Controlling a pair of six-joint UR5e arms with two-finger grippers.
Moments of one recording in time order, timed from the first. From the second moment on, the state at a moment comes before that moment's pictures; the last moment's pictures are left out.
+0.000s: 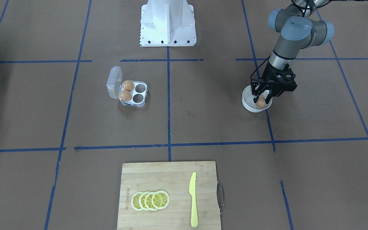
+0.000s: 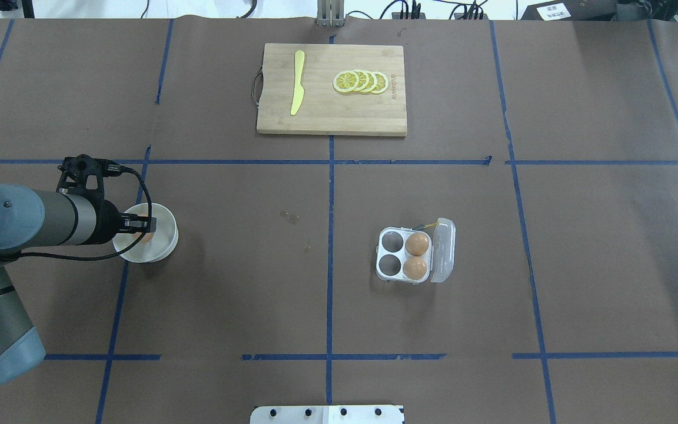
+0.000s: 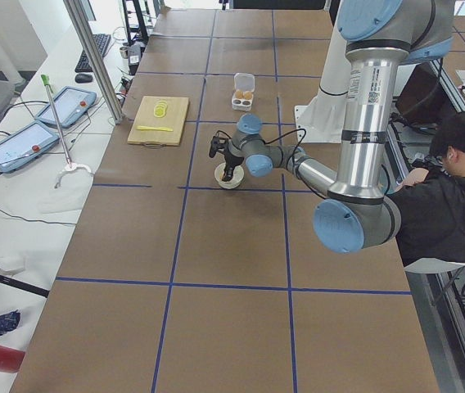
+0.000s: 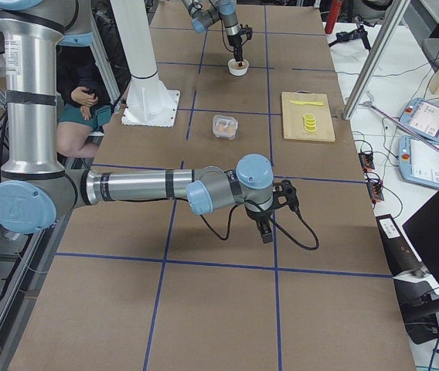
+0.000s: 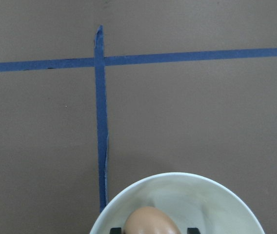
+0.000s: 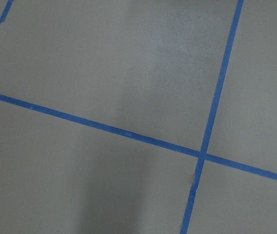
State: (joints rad) left arm -0.61 -1.65 -1.84 -2.14 -1.74 -1.09; right arm 1.49 -1.62 1.70 -1.30 2.37 0.04
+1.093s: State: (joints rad) left arm -0.61 -1.76 -1.92 -2.28 -1.67 -1.09; right arm 1.49 -1.63 1.70 -1.30 2.37 0.04
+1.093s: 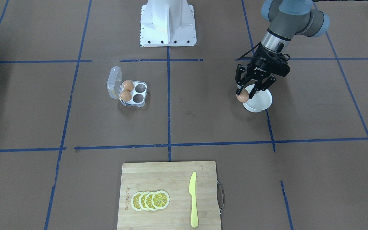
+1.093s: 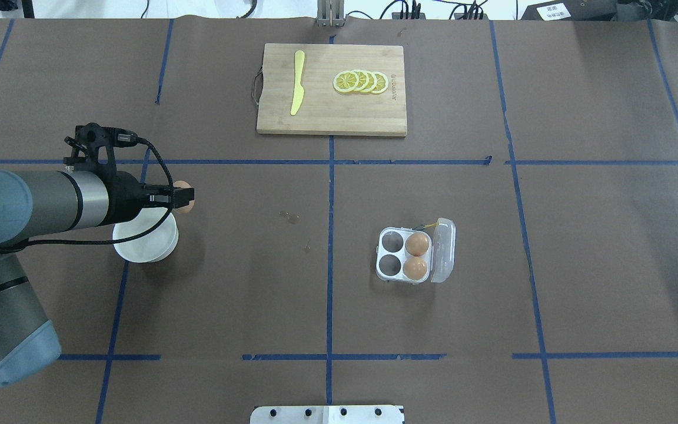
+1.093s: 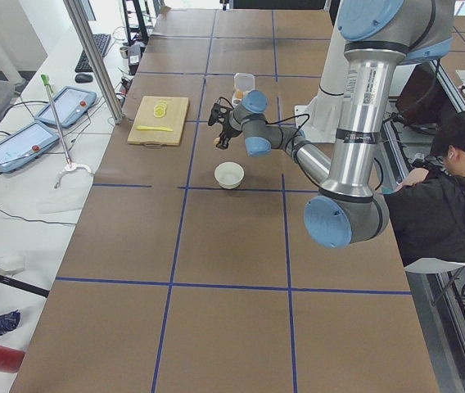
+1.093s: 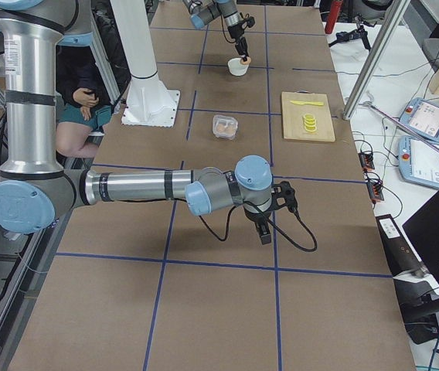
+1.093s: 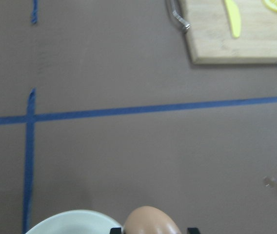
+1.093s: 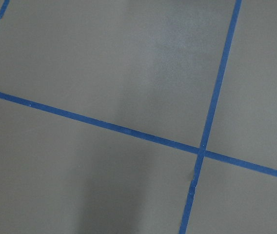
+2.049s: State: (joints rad) left arm -0.43 -2.04 -1.69 -2.60 -1.50 -0.86; right arm 1.49 -1.63 1.70 -1.30 2.37 0.04
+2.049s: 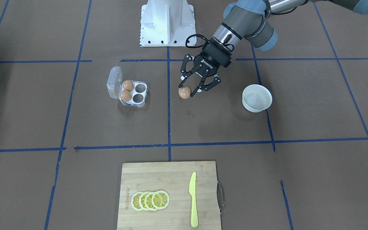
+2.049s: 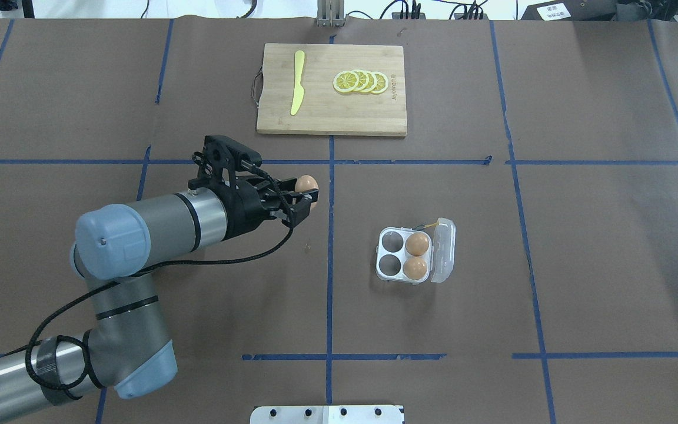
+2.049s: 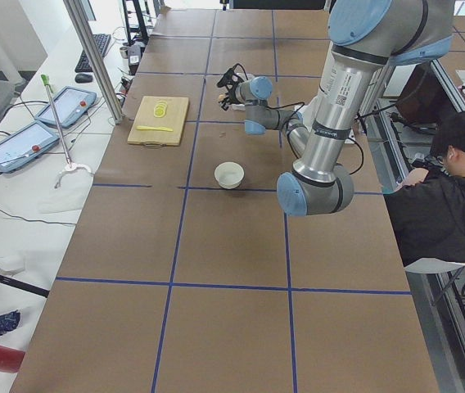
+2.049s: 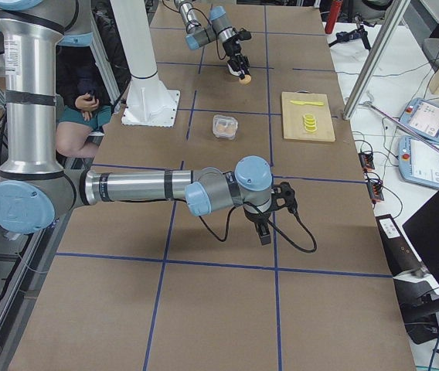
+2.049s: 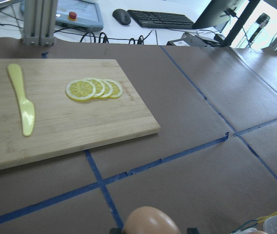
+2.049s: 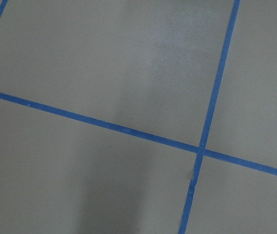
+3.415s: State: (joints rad) left arm -0.27 -2.27 -1.40 -2.83 -1.39 -0.41; right arm 1.50 -1.63 1.69 -1.30 2.36 0.05
